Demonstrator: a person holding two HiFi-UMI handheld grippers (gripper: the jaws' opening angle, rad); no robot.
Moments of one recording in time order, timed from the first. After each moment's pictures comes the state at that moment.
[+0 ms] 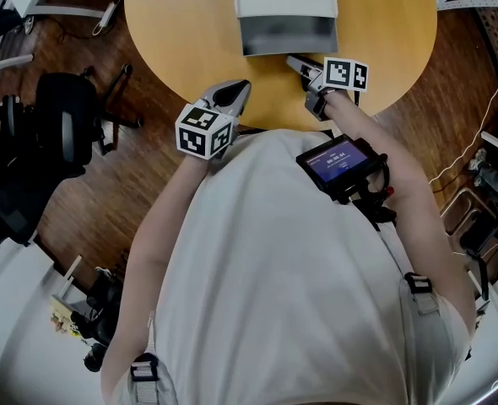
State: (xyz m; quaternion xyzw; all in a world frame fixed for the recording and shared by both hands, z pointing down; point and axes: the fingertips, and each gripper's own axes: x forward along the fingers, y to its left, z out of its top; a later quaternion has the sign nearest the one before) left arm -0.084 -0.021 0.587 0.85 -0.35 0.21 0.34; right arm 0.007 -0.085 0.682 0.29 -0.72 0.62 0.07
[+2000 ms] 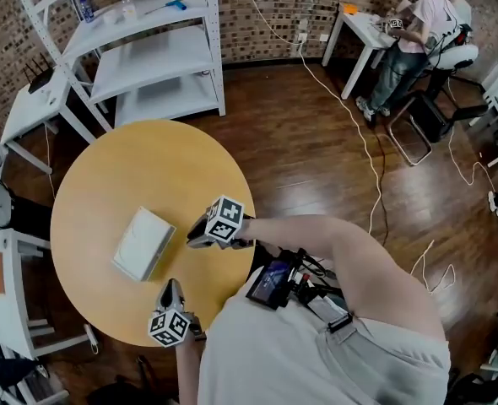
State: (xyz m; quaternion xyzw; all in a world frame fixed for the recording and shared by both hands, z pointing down) left arm -0.030 -0.012 0.541 0.92 -0.26 0.14 0.27; right arm 0.089 -0.029 0.538 0.31 -0.87 0.35 0.14
